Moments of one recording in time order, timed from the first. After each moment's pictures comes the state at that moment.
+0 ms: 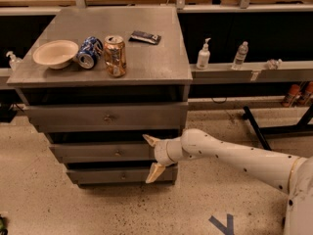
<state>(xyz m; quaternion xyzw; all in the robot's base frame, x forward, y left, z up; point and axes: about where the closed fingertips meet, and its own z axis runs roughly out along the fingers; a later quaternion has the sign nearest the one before) 0.601 0.036 0.490 -0.71 0.56 0.14 0.39</state>
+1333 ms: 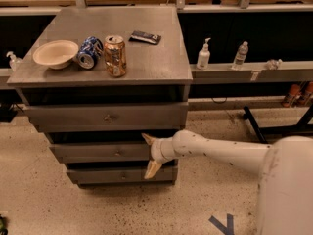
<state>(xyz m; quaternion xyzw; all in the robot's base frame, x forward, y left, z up) 0.638 0.039 0.449 -0.72 0.57 0.09 0.38</state>
